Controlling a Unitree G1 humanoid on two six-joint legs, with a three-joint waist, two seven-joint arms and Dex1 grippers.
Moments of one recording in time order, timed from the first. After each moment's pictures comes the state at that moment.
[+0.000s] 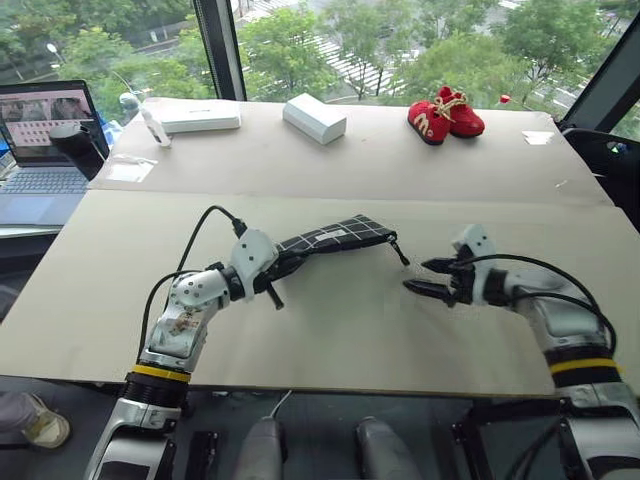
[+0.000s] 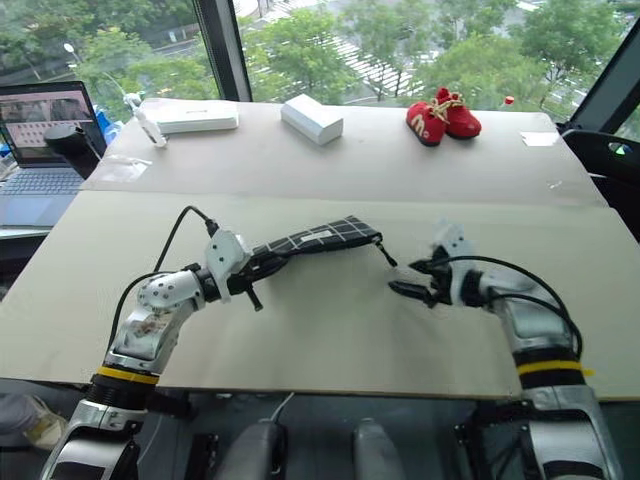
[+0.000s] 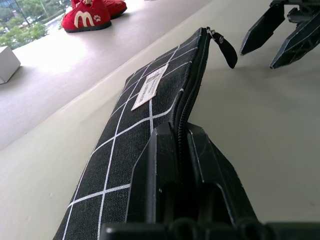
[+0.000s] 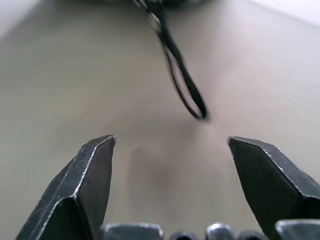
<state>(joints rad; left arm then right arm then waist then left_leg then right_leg) -0.41 0.43 -0.10 0.07 -0.17 0.07 -0.84 -0.45 -0.72 -0.02 0.27 0.31 0.49 1.01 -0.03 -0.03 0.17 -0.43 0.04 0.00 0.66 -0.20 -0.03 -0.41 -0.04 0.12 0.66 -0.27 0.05</state>
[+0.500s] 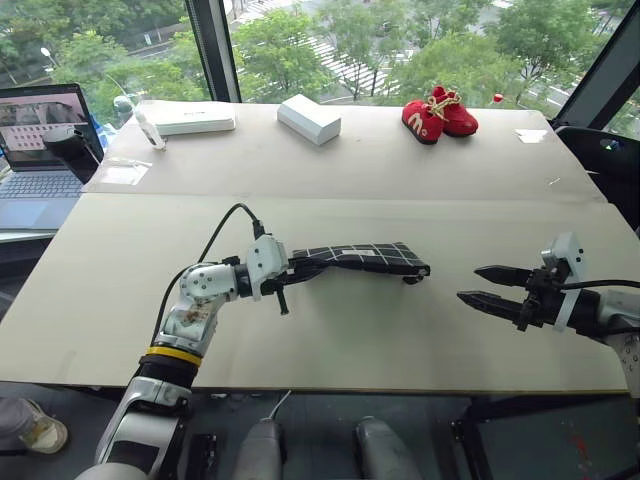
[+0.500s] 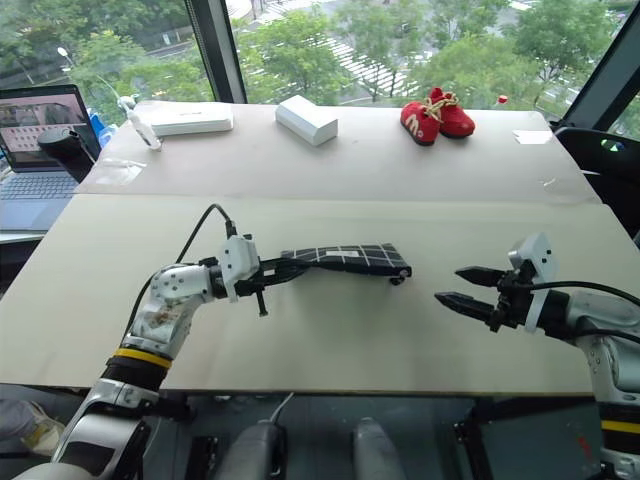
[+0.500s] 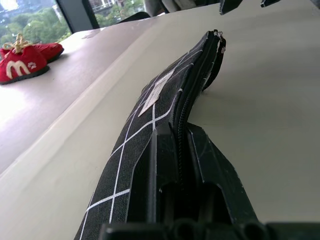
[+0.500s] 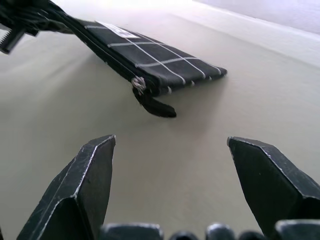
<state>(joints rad) -0.57 0.37 -0.18 0.42 -0.16 -0.30 -1.10 -0.13 -0.80 -0.29 -0.08 0.53 0.53 1.08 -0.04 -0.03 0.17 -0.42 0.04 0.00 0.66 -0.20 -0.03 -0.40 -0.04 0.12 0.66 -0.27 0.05</state>
